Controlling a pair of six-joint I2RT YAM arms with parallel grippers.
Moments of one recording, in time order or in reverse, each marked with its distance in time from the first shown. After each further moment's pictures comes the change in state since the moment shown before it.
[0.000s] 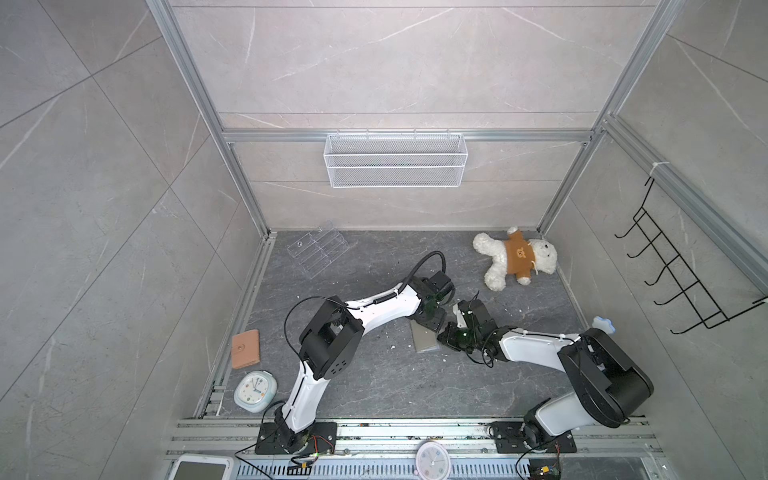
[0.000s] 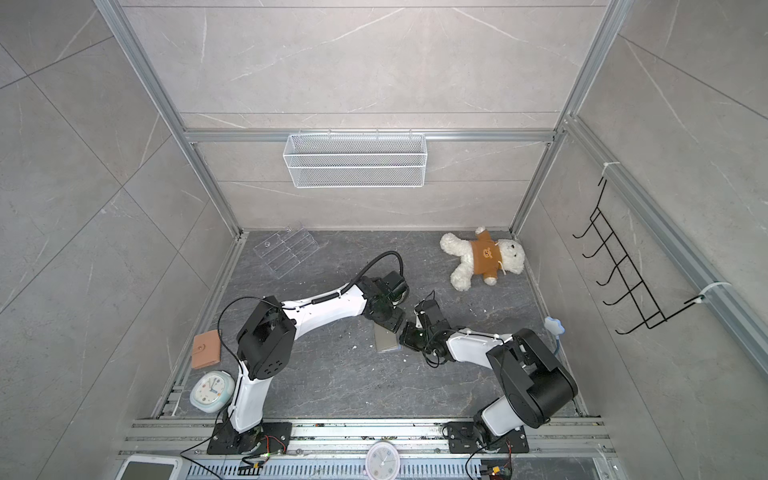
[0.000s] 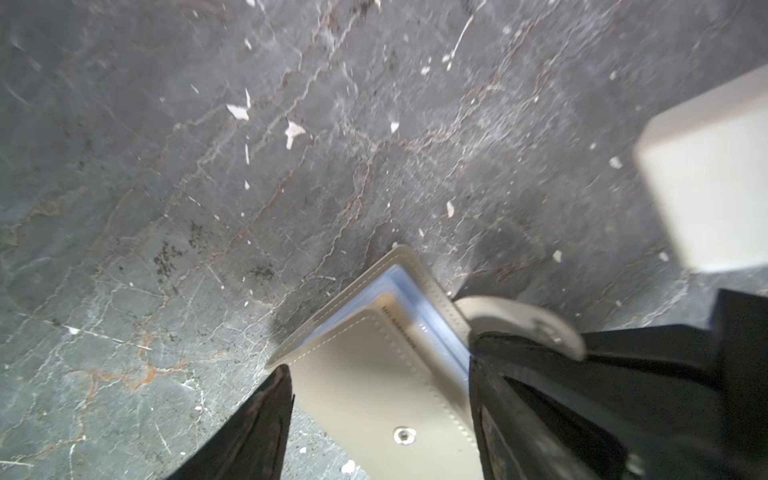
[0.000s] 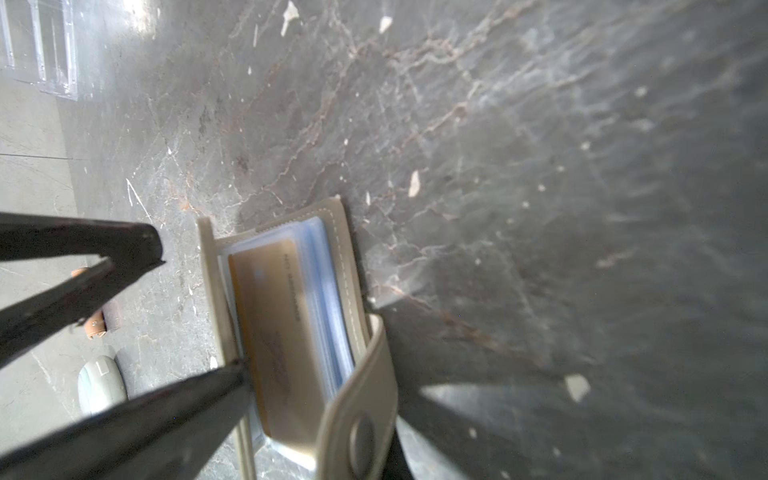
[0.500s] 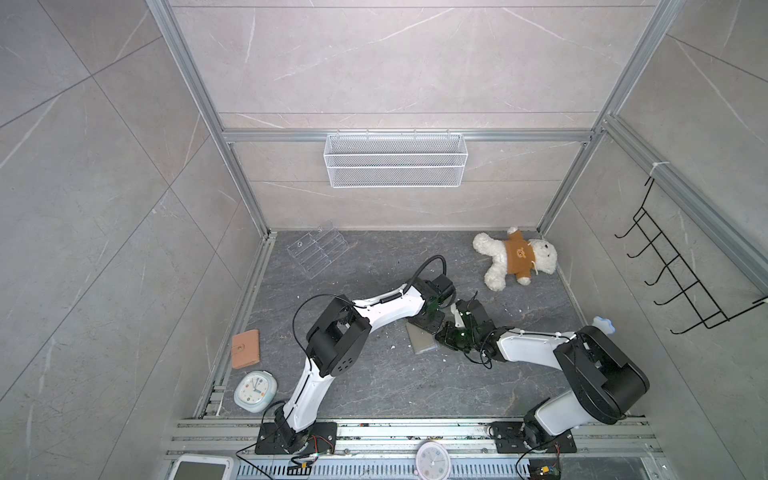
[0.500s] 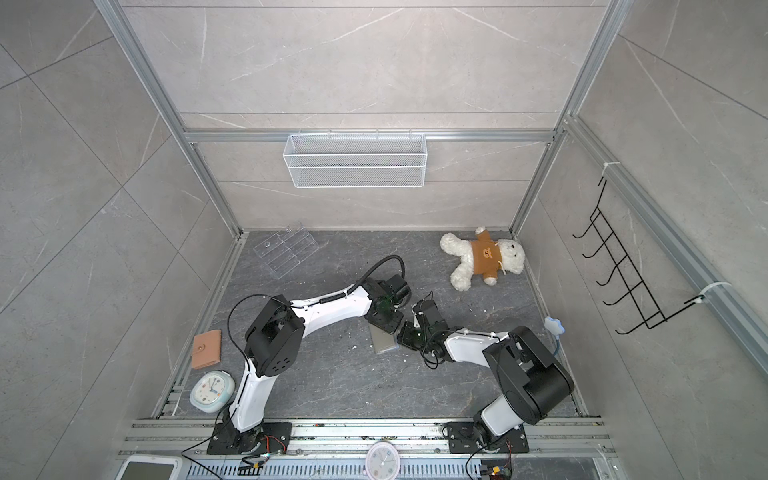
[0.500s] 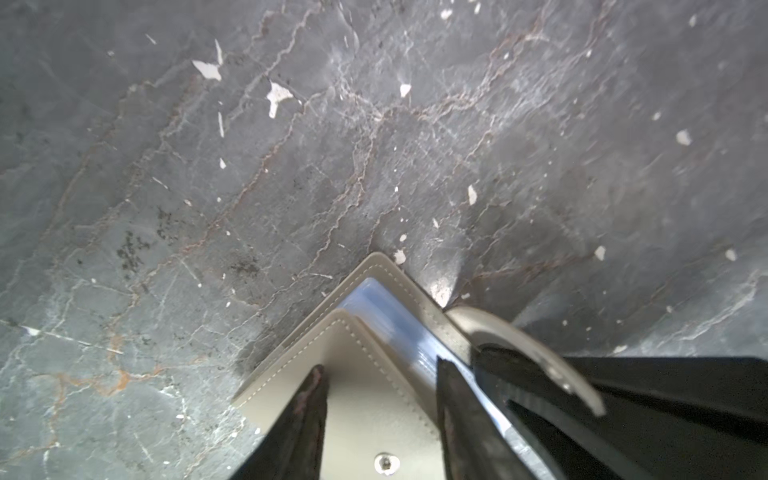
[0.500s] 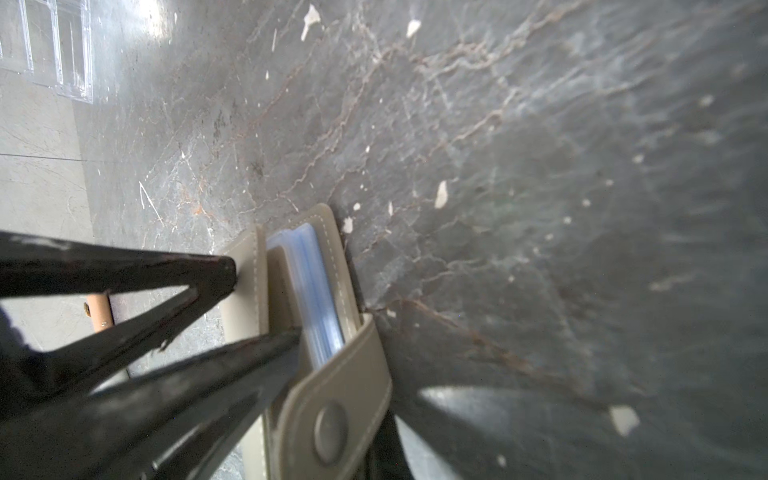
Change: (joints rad) left arm -0.001 0.051 0.016 -0.045 -0.004 -0.003; right arm 0.011 0.020 -0.001 0.045 0.003 0.012
